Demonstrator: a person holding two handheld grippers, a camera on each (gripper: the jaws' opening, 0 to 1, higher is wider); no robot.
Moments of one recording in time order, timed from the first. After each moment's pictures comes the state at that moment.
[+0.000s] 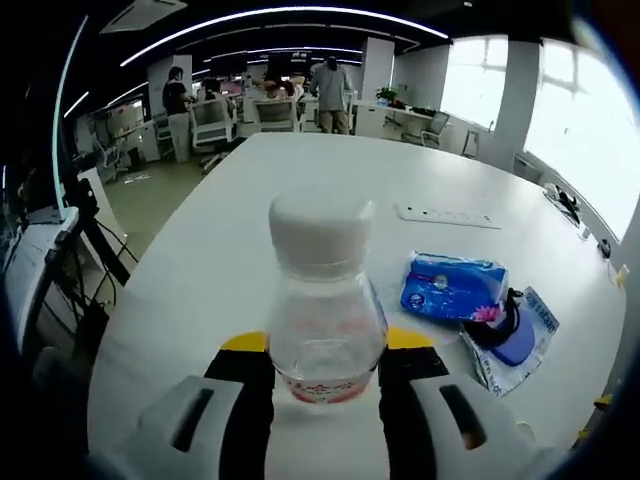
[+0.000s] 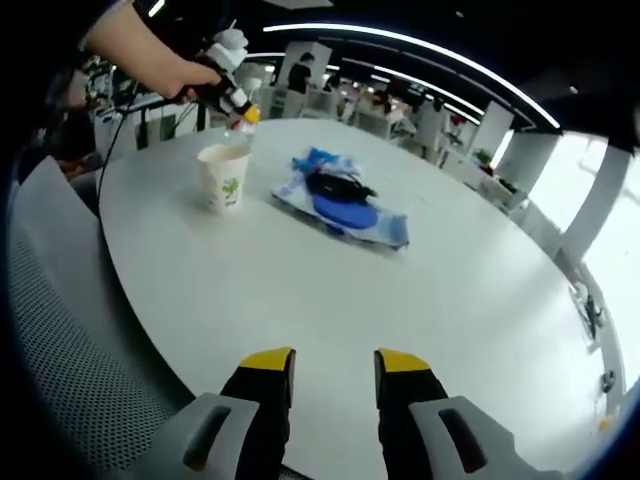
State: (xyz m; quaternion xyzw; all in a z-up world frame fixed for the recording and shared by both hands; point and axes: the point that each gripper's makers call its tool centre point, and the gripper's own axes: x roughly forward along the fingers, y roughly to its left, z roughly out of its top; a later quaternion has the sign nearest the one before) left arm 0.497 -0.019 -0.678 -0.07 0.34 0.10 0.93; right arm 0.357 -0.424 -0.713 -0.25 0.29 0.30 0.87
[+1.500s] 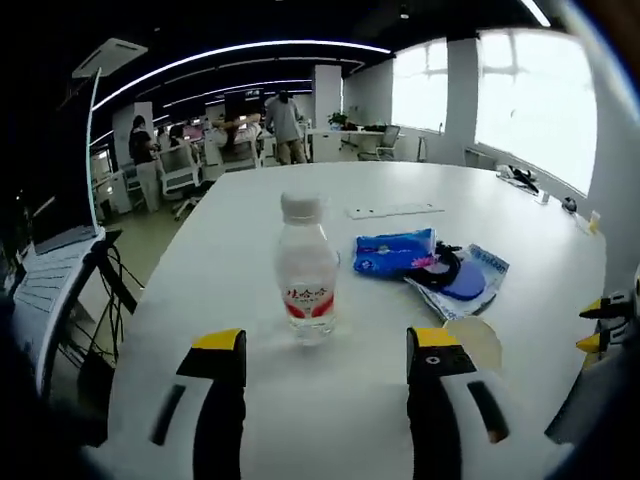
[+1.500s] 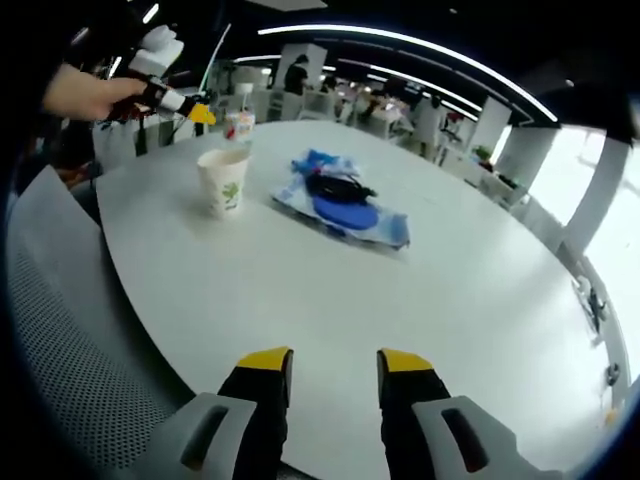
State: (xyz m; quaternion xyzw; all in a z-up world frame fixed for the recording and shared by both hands) left arm 0.380 -0.062 -0.649 0.00 0.27 0.01 0.96; right arm 0.355 -0.426 -0.713 -0.24 0.30 0.30 0.88
